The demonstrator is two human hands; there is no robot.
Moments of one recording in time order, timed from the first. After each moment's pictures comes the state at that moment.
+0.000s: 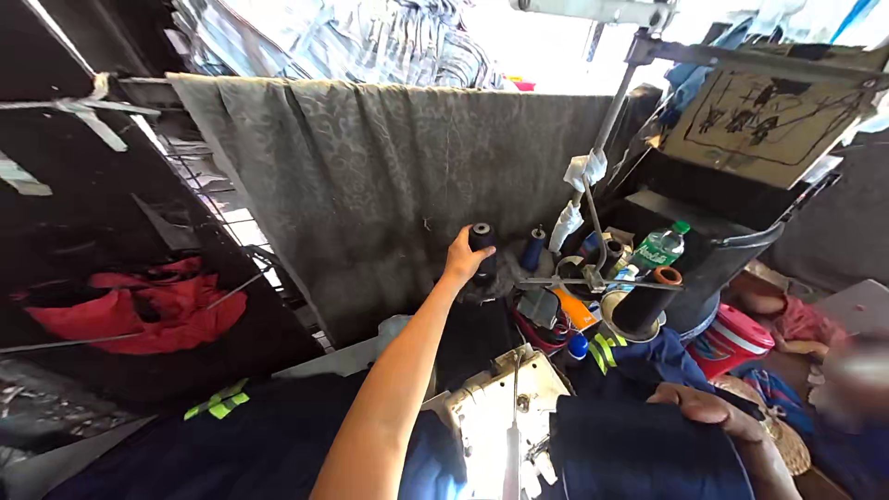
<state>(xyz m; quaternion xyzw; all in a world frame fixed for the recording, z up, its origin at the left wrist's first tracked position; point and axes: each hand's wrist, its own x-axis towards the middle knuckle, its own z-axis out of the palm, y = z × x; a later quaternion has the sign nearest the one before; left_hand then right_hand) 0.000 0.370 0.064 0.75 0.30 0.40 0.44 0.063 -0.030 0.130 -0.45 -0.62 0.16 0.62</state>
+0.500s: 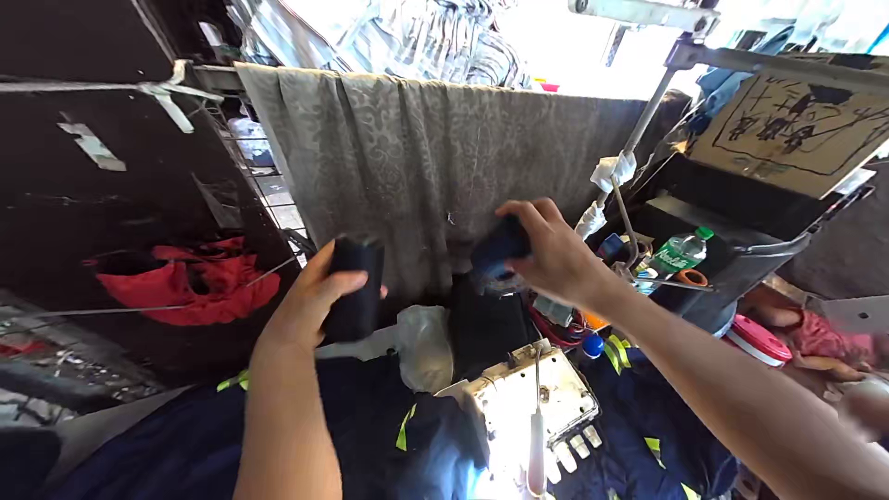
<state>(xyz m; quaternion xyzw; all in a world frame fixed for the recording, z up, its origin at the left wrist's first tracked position) -0.265 0.308 0.126 0.64 0.27 0.47 0.54 0.022 0.182 0.221 -0.68 -0.68 0.02 0.27</state>
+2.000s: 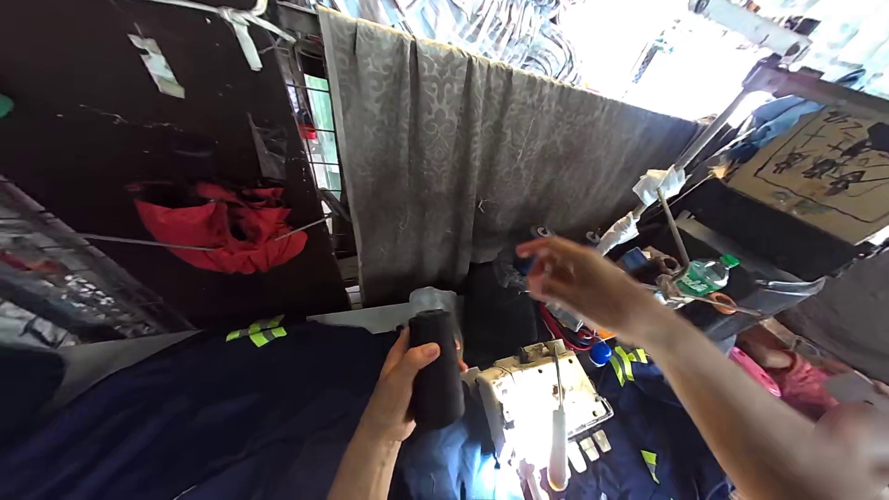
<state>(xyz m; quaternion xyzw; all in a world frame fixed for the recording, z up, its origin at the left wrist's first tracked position) -0.242 0.198 0.031 0.33 0.20 0.49 0.78 -0.008 0.169 0.204 -0.63 -0.69 0.25 0.25</state>
